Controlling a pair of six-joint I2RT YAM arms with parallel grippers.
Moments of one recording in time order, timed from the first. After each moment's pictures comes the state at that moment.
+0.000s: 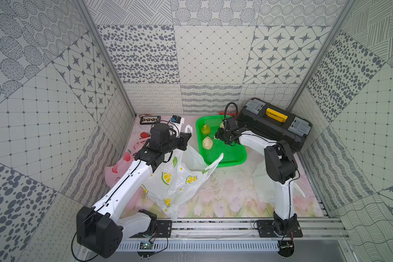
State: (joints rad) left arm -0.38 1.18 1.03 -0.25 0.34 -0.20; right arm 0.48 2.01 1.52 -0.32 0.01 0.71
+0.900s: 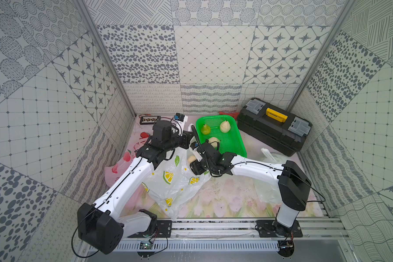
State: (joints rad) left arm -0.41 1.22 1.10 -0.29 0.36 -0.20; right arm 0.99 1.78 1.31 -0.34 -0.02 0.30
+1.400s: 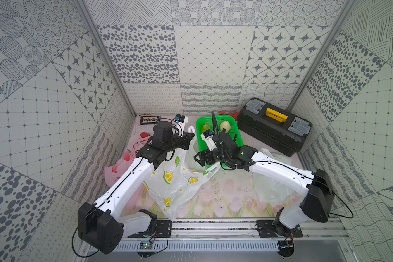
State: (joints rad) left arm -0.41 1.22 1.09 -0.29 0.35 -0.19; right arm 0.87 1.52 1.29 -0.43 -0.08 0.44
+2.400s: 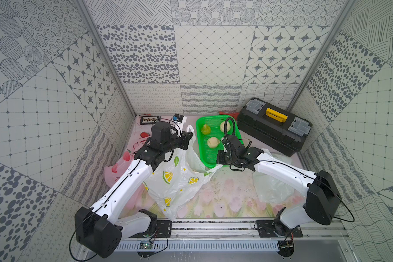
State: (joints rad) left arm -0.41 1.18 1.09 -0.31 0.33 -0.19; right arm 0.77 1.49 1.15 -0.51 0.02 0.72
